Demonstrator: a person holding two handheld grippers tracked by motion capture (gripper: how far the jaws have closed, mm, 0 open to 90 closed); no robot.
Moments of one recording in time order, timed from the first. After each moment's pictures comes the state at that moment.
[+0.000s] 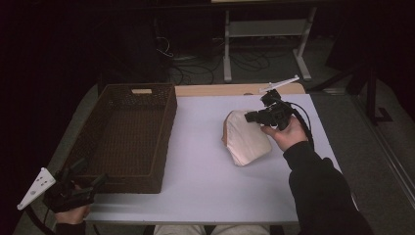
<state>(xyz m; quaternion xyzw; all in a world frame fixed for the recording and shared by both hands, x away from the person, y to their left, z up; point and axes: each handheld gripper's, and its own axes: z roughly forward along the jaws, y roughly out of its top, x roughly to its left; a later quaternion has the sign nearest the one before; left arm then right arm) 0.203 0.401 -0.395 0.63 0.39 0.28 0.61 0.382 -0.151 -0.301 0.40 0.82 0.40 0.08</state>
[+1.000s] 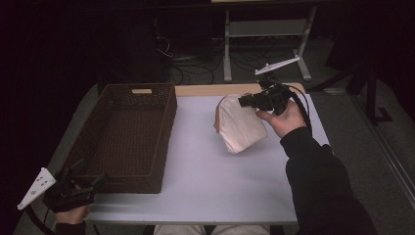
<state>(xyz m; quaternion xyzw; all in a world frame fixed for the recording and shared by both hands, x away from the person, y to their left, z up) 0.203 0.401 -0.395 0.63 0.39 0.28 0.61 0.388 -0.137 -0.253 0.38 0.81 0.43 0.09</state>
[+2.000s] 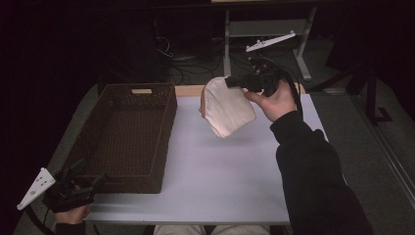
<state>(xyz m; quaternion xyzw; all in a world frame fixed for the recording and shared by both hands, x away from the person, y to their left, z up) 0.203 0.402 -0.396 0.63 0.40 0.28 0.61 0.397 -0.111 -0.205 0.34 0.80 0.49 0.09</state>
